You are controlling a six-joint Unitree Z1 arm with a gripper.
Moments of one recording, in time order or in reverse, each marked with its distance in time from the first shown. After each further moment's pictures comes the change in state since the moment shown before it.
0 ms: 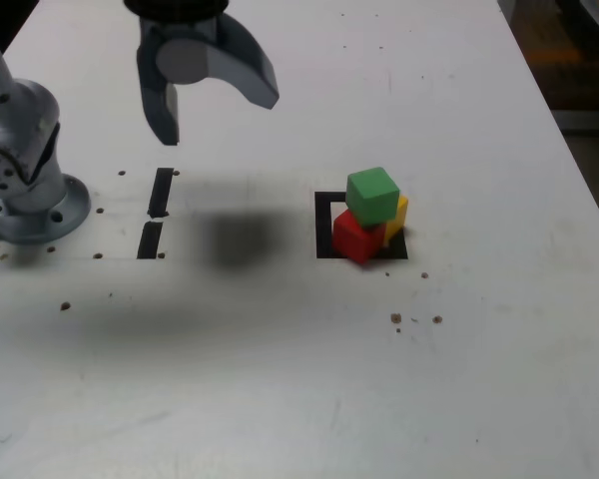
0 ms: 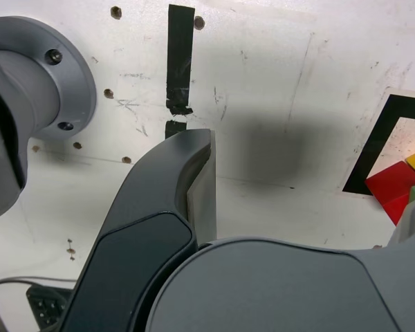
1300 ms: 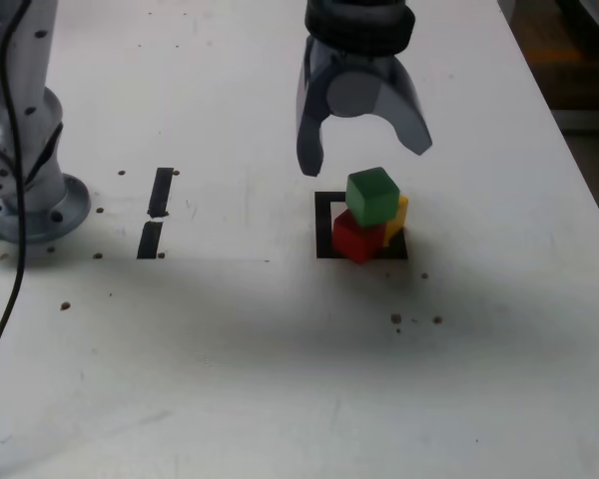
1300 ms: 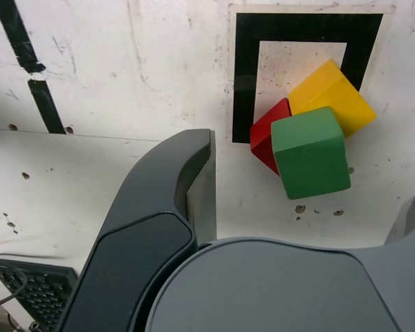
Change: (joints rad) arm -0.077 0.477 -0.512 0.103 -0.073 0.070
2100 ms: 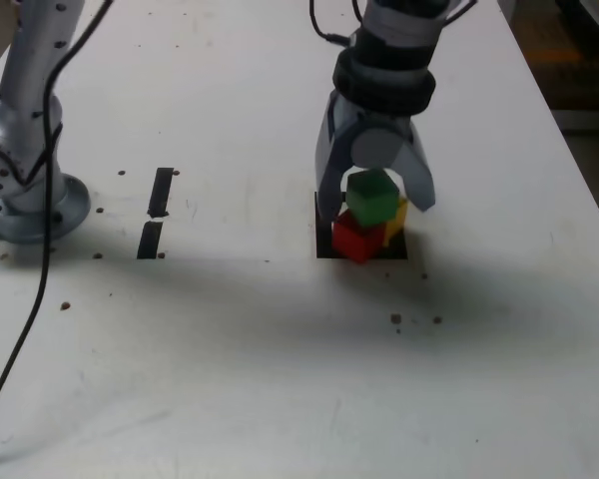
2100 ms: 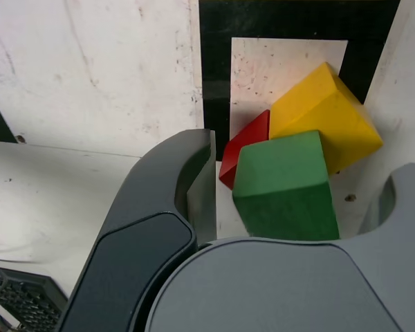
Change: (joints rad) arm 0.008 0.118 0.047 -0.119 -0.046 0.011
